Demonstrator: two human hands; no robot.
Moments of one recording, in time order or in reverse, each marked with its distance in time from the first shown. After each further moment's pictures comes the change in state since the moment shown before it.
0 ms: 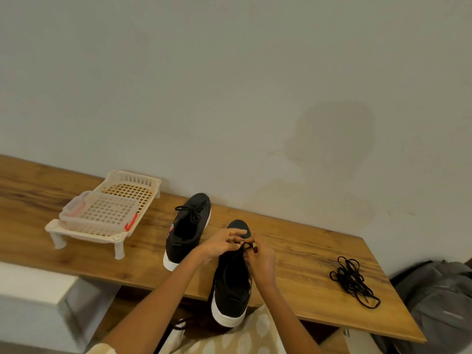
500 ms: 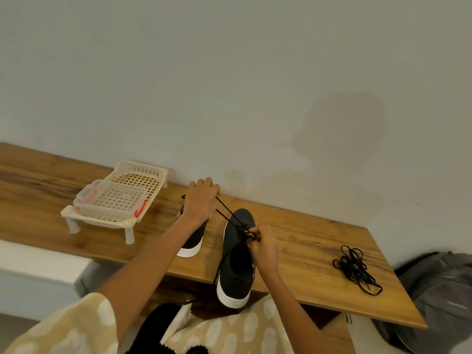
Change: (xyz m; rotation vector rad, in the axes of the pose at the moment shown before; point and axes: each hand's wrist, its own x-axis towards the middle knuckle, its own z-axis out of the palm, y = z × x) left_hand -0.025 0.043 -0.056 1.207 0.755 0.148; right_hand -0.008 -0.003 -0.002 0.041 0.015 -0.003
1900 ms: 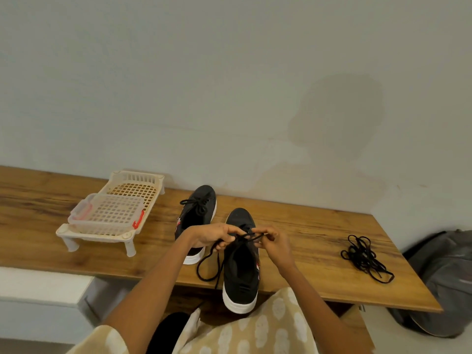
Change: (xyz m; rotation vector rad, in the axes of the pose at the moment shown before) left_hand -0.022 0.005 0.026 -1.078 -1.171 -0.091; right_hand 0.012 0.008 -0.014 0.373 -0.127 0.222
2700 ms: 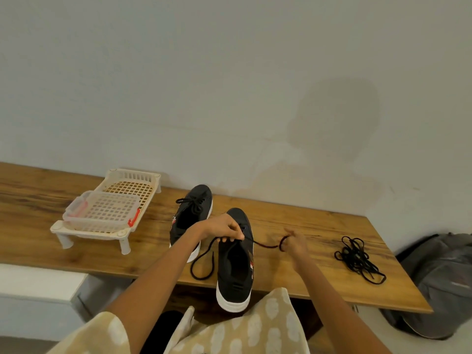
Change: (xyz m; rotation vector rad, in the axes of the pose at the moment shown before) left_hand 0.017 0.024 0.009 0.290 0.188 0.057; right_hand 0.036 0.037 -0.055 0.040 0.276 0.454
